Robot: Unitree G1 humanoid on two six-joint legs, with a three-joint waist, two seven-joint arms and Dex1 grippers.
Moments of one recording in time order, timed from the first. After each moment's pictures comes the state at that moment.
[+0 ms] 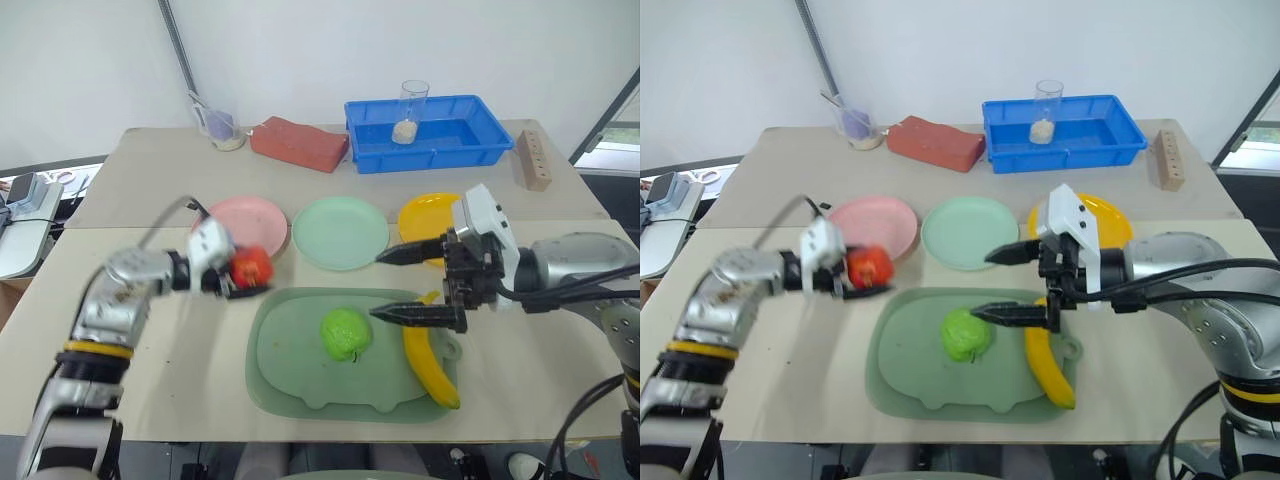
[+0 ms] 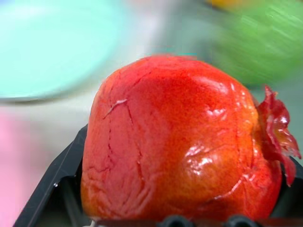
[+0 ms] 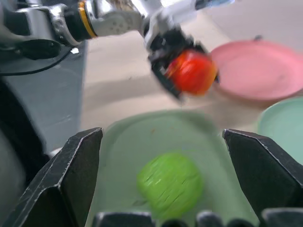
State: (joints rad) left arm -0.56 0.70 -0.01 0.27 -0.28 0.25 -1.10; right arm -0.53 -0.89 0.00 -0.57 0.87 0.92 0.85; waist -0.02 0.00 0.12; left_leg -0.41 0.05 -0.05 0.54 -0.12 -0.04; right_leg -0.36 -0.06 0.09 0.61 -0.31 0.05
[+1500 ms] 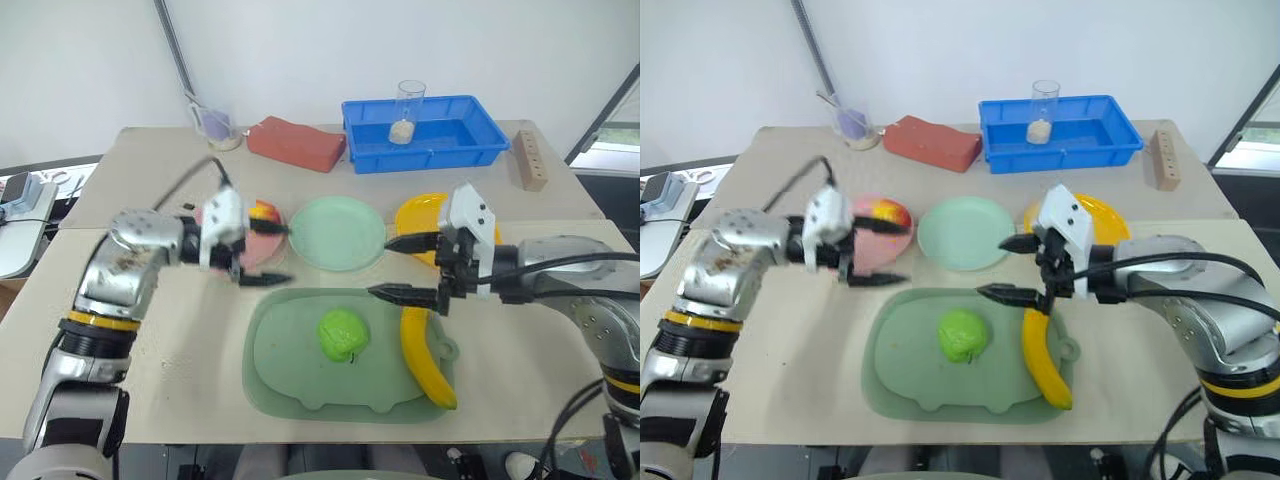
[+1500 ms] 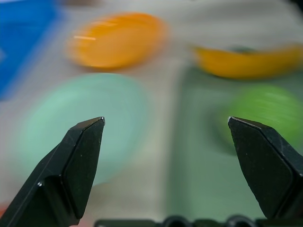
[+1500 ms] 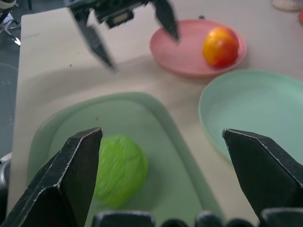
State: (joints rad) left arm -0.56 0.70 -0.18 0.00 -0.34 0.27 -1.39; right arm -0.42 -0.90 -0.03 -0.56 0.76 0.93 0.87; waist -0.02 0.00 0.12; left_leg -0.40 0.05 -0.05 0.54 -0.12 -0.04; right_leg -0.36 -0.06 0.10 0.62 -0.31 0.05
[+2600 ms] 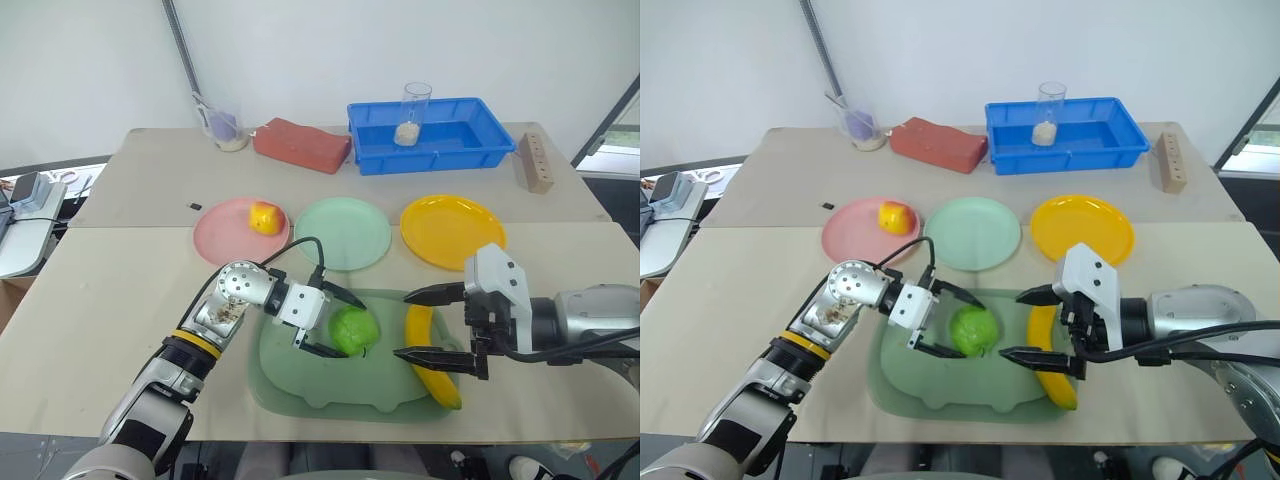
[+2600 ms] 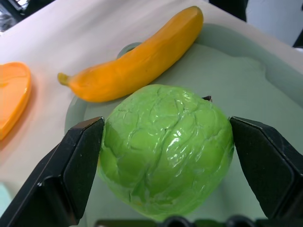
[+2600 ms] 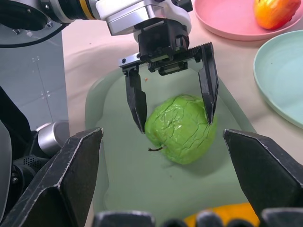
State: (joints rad) left arm -0.57 0.40 -0.42 0.32 -0.11 -0.38 -1.39; right arm -0.15 -1.04 -0.18 -0.76 0.91 0.93 0.86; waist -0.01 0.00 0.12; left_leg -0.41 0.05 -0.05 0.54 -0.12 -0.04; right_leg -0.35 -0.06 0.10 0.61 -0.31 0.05
